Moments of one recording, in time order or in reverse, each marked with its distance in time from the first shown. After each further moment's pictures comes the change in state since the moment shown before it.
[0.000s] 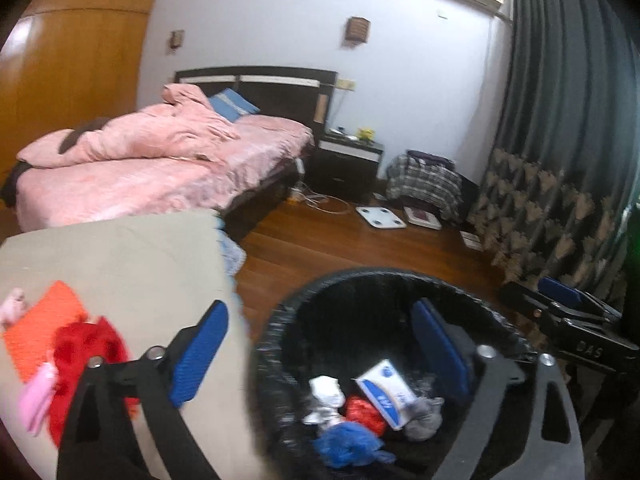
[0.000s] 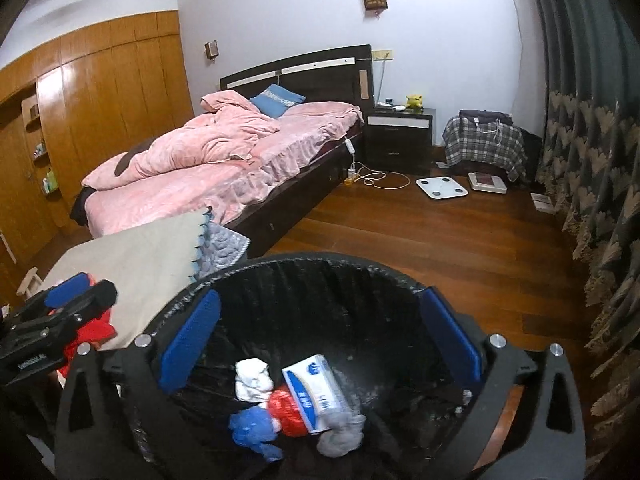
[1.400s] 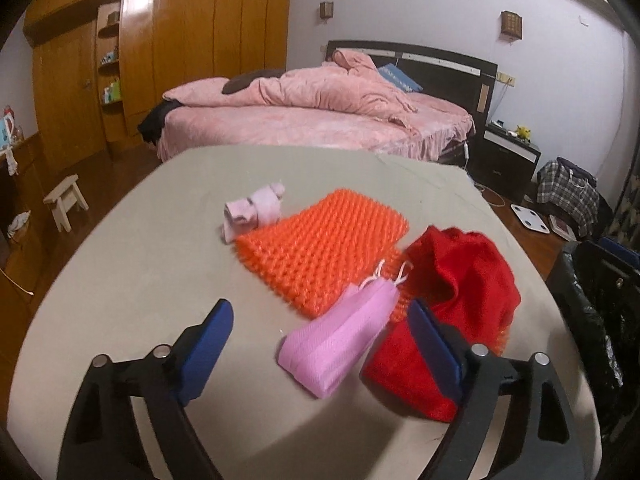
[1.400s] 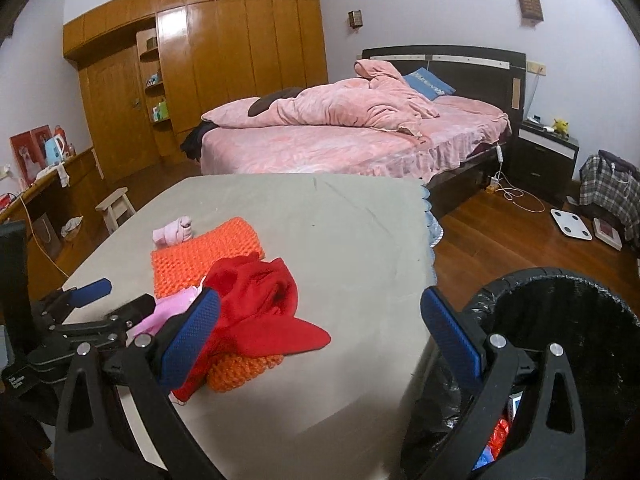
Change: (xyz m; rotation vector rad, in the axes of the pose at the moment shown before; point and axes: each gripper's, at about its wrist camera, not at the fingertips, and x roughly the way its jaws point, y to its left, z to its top) left arm -0.075 0.225 -0.082 -0.207 0.108 0.466; right arm 0.049 0.246 -0.026 -0.281 0.079 0.377
